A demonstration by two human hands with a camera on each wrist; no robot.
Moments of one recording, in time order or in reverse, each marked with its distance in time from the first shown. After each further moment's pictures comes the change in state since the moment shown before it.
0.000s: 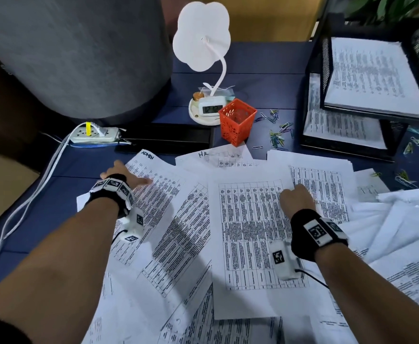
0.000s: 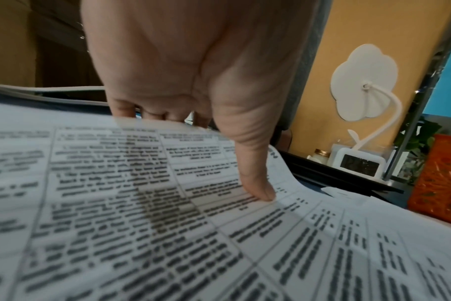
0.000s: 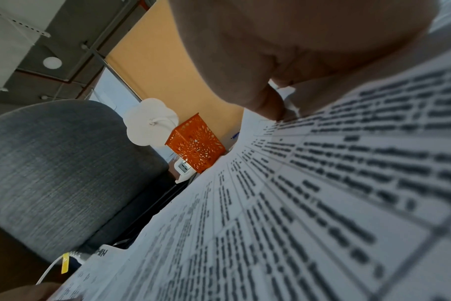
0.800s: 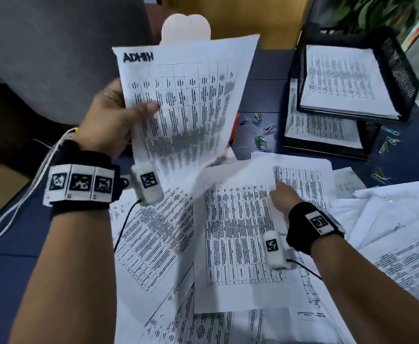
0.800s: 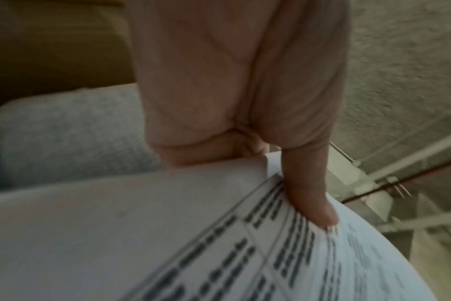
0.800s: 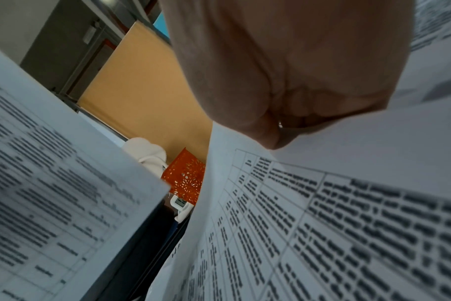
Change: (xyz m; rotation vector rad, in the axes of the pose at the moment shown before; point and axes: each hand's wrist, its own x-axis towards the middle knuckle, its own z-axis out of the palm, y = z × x) left_hand -0.154 0.079 -0.126 -1.358 -0.138 0.876; right_hand 0.014 0.008 -0.021 0.050 -0.245 -0.088
